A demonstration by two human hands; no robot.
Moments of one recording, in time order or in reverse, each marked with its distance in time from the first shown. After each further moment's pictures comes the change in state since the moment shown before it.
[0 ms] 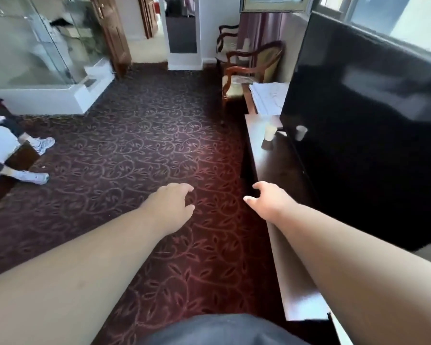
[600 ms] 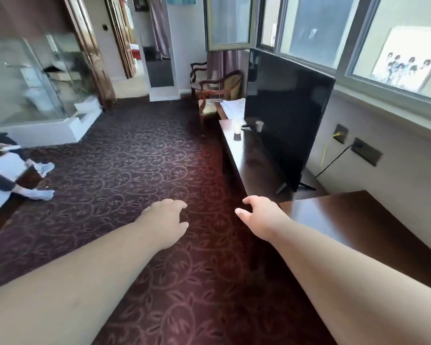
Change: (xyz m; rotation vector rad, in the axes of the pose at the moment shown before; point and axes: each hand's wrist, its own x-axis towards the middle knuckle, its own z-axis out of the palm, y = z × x) left_hand -0.428 0.014 0.028 0.154 0.008 0.111; right_hand -0.466 0.037 0.087 0.089 0.165 -0.035
